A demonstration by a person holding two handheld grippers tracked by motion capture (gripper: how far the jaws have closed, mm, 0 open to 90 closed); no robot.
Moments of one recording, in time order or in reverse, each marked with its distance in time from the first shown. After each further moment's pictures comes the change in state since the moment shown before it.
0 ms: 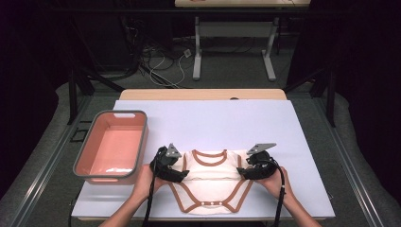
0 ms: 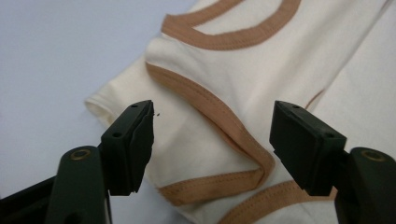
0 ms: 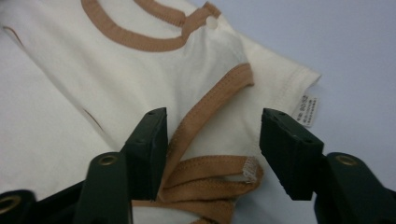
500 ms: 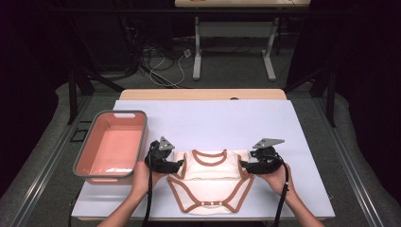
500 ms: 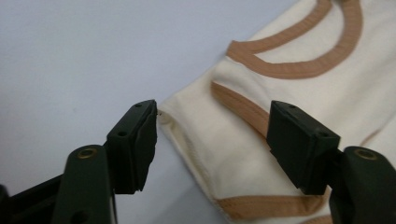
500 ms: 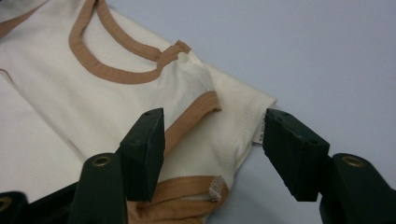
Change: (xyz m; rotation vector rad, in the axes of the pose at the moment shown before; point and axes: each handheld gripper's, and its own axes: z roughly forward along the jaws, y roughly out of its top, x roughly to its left) left arm 0.021 -0.001 -0.002 -0.054 0.114 -0.114; right arm -0.014 0.005 -0.008 -0.089 -0.037 0.040
